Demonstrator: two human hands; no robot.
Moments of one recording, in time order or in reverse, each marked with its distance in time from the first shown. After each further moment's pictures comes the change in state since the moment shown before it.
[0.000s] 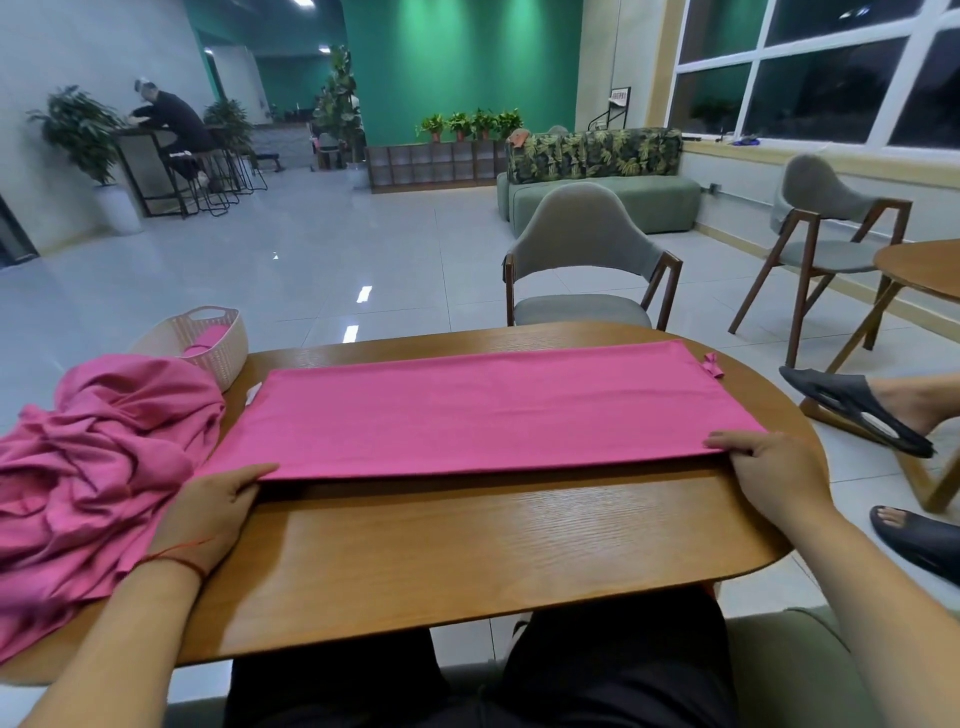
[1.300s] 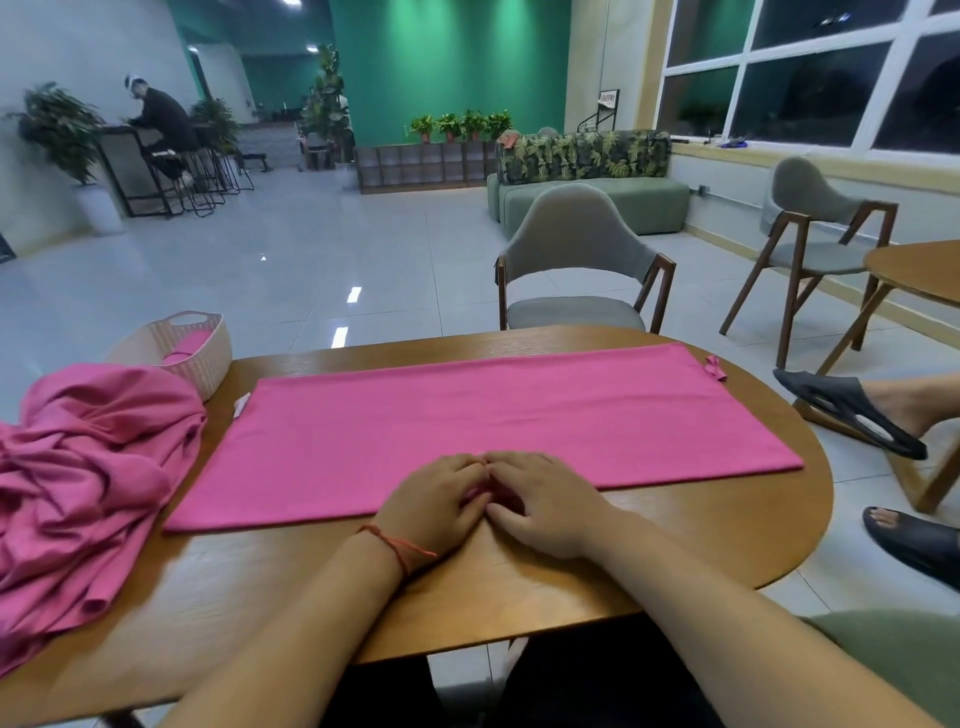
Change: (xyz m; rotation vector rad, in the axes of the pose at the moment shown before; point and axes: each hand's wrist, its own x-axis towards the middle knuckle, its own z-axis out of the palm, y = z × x) left_hand -0.006 0.214 0.103 -0.096 -0.278 0.704; right_hand -0.045 -0.176 0.130 -0.152 -0.393 -0.781
